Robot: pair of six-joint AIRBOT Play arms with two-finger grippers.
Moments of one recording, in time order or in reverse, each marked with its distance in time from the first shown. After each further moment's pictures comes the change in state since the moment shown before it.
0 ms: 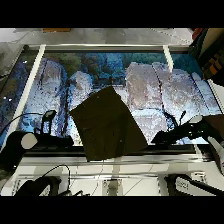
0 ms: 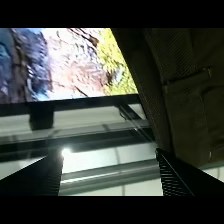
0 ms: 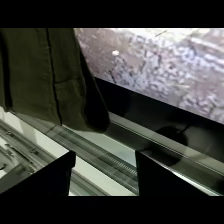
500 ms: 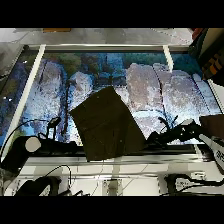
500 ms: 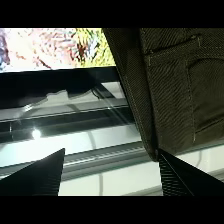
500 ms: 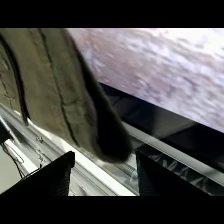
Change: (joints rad) left arm 0.000 0.001 -0.093 -0.129 0.019 0.019; right arm 0.085 -0.143 -0.038 0.130 -0.063 0.026
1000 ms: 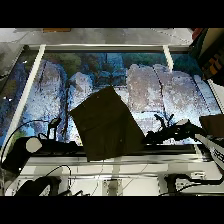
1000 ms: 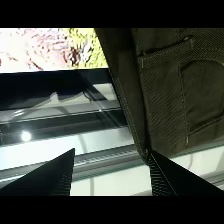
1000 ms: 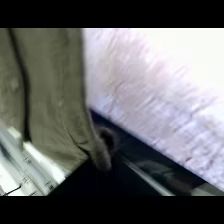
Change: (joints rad) left arm 0.000 0.000 -0.021 -0.043 0.037 0.001; right arm 0.051 -0.019 -0.001 0.082 -0.120 -0.160
